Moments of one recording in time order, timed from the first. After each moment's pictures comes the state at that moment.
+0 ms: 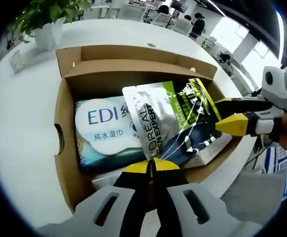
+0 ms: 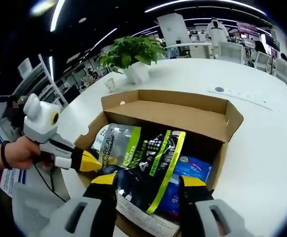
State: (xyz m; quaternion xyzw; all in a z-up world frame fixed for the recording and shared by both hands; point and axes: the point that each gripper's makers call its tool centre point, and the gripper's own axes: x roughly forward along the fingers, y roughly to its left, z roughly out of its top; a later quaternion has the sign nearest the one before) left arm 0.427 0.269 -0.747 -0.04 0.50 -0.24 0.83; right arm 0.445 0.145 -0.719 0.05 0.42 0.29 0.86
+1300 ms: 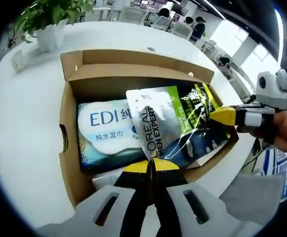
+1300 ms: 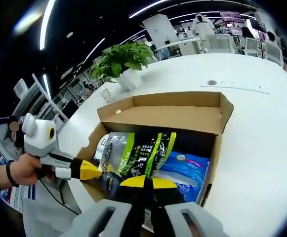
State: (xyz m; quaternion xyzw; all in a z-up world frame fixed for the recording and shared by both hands) left arm 0.426 0.268 -0.733 -0.05 0.48 -0.24 0.84; right arm 0.442 0.138 -0.711 0.12 0.42 0.27 0.86
